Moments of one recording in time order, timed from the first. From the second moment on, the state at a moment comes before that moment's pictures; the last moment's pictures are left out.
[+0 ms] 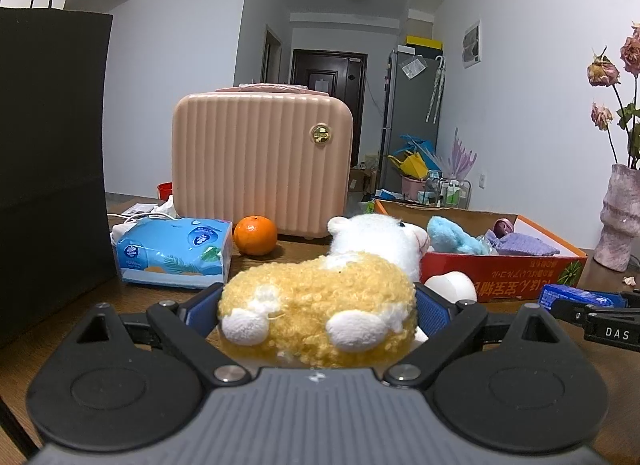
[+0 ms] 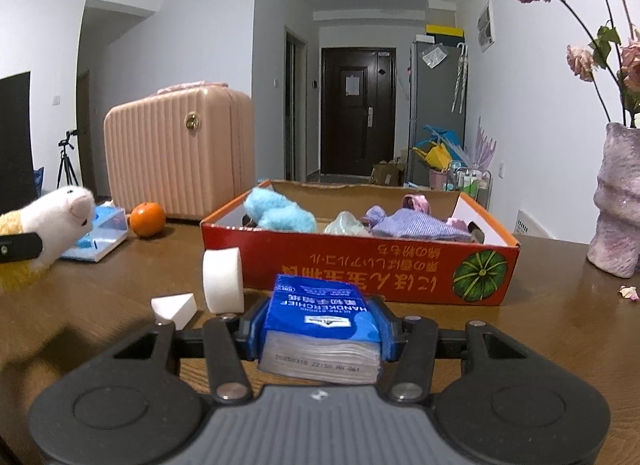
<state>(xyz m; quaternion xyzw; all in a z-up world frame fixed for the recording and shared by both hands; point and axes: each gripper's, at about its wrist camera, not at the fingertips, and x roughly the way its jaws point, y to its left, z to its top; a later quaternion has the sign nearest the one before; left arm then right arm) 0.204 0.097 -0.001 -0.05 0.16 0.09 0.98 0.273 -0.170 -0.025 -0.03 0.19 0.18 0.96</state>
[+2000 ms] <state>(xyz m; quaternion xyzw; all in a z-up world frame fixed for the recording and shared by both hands) 0.422 -0.028 0.035 -0.09 0.11 0.06 0.99 0.427 -0.196 0.005 -0.01 0.08 0.10 0.99</state>
